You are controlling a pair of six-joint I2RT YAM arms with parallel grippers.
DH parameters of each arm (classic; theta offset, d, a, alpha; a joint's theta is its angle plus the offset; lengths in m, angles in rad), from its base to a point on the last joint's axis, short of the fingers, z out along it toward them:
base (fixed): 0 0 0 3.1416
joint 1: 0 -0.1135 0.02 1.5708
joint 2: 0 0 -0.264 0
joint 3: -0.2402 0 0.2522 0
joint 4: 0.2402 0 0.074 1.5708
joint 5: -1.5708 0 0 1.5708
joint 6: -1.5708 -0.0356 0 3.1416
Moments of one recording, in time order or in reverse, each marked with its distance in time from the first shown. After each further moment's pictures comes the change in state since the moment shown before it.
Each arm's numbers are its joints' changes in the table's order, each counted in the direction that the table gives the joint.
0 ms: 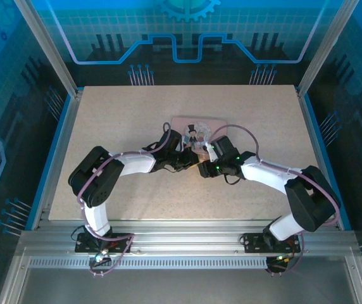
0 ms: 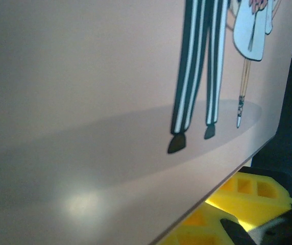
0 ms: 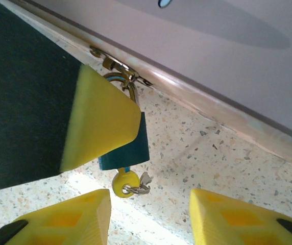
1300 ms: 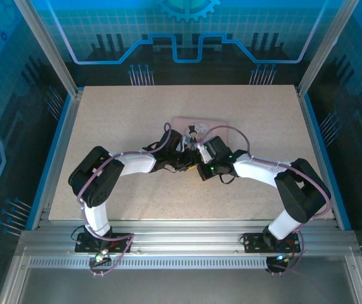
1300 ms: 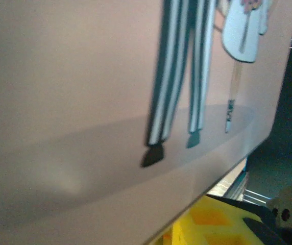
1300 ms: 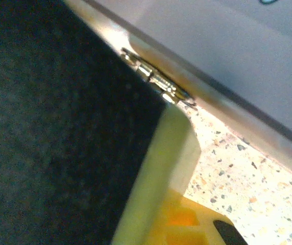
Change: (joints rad) left arm 0.003 0.000 0.002 -0.003 -0.023 0.002; right arm -0.033 0.092 -0.050 -0.009 0.033 0.057
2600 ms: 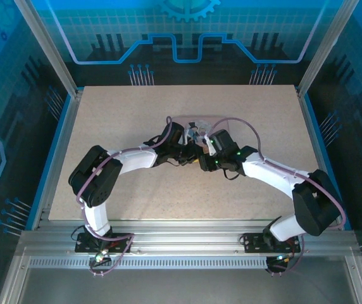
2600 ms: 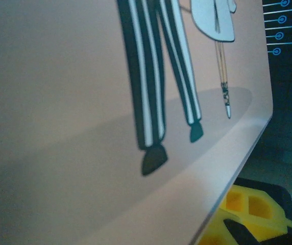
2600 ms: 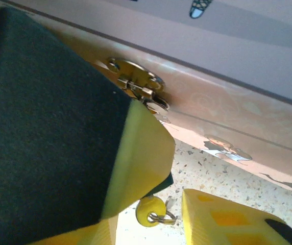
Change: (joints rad) left arm 0.000 0.002 -0.108 0.043 -0.048 0.023; right arm 0.005 -0.127 -0.067 0.125 -0.127 -0.053
